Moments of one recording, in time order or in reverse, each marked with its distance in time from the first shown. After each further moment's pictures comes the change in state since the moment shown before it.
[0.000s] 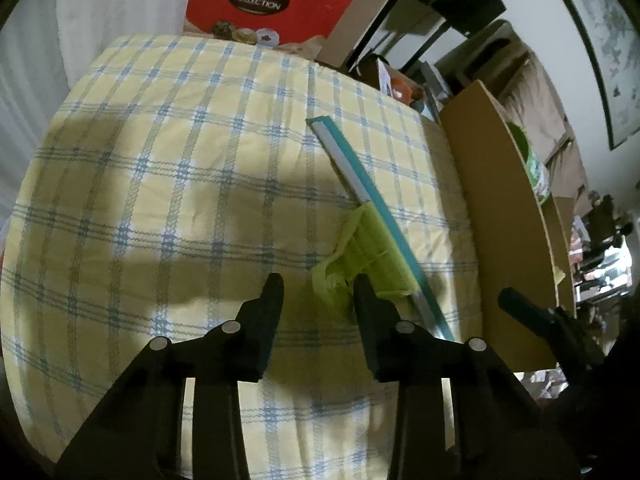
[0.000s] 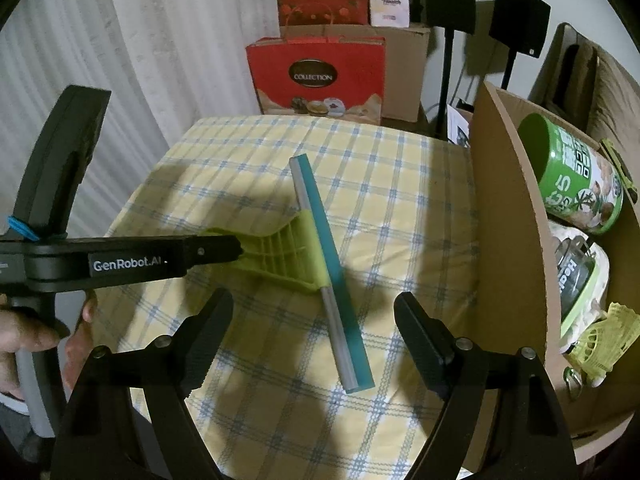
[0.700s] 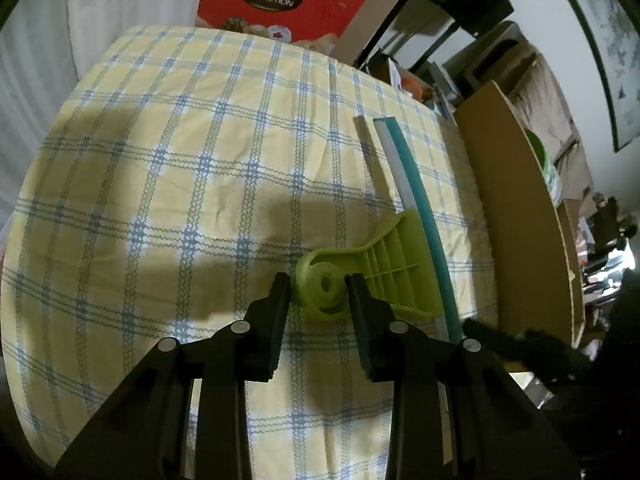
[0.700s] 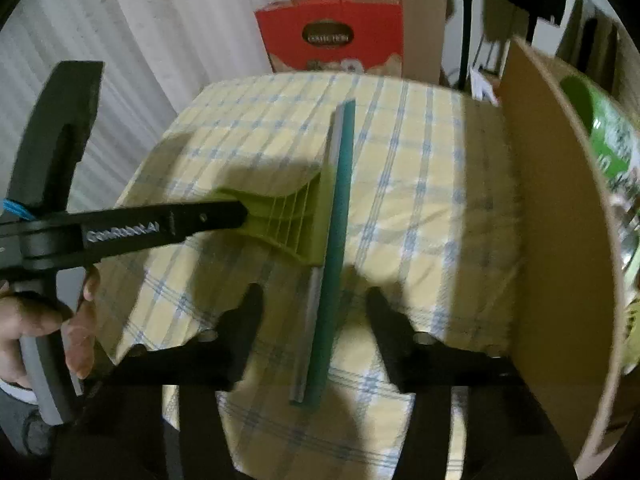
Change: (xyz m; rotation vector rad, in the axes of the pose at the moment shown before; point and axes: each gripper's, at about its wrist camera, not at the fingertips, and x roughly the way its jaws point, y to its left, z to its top) left arm 0.006 0.014 0.001 -0.007 0.001 0.010; right arm 0.036 0.006 -0.012 0.031 0.128 0.092
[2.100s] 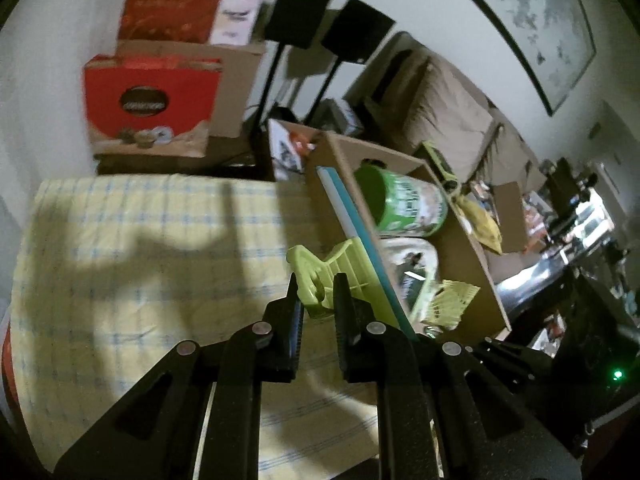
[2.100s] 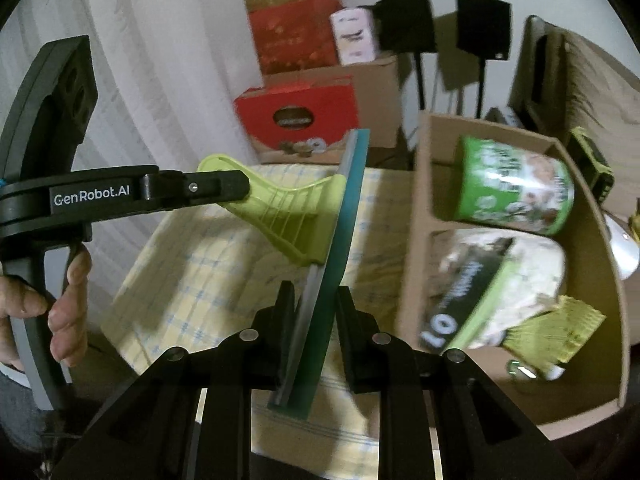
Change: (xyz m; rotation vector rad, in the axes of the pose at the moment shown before) left arm -0.074 -0.158 0.025 0.265 -0.163 -0.134; right arm -0.128 -0.065 -0.011 0.055 -0.250 -0.023
